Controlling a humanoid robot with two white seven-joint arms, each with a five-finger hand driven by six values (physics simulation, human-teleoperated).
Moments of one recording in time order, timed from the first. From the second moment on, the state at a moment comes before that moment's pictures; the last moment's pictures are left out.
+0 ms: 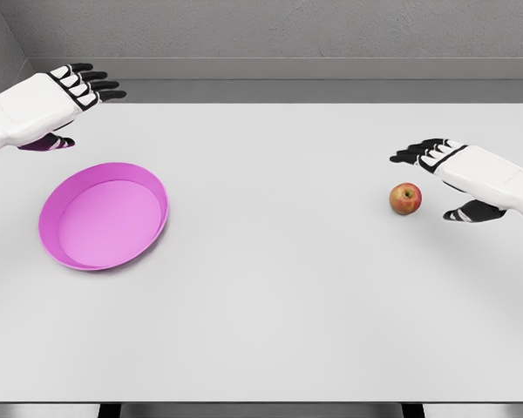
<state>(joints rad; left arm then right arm) -0.69 0.93 -0.67 -1.32 -0.67 -0.61 0.12 -0.27 -1.05 0.42 -1.75 0.28 -0.32 0.23</state>
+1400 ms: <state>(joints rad) -0.69 0.93 -0.67 -1.33 -0.67 -0.61 0.12 -0.68 -0.83 0.82 -1.52 0.28 0.12 0.60</state>
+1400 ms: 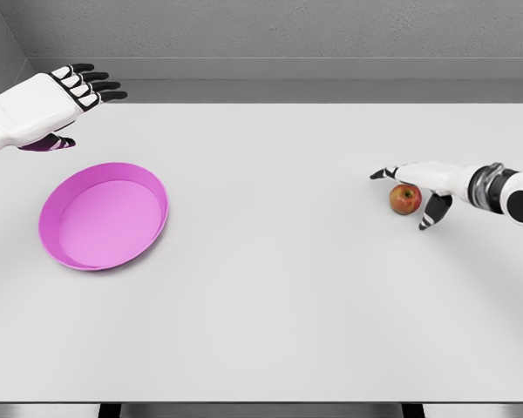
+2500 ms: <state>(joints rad) -0.69 0.93 -0.67 -1.33 -0.67 -0.61 0.12 -0.70 -0.84 0.83 -1.64 0.27 0.11 0.60</state>
